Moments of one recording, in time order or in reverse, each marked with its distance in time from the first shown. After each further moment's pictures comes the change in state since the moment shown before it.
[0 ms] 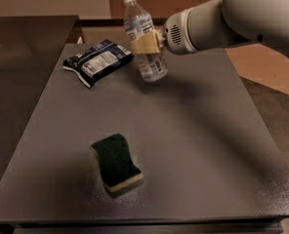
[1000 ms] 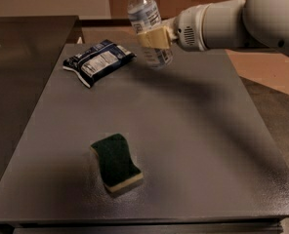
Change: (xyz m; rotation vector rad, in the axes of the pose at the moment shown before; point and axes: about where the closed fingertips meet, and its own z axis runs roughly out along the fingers) arm 0.023 0.010 -0.019 0.035 0.174 -0.221
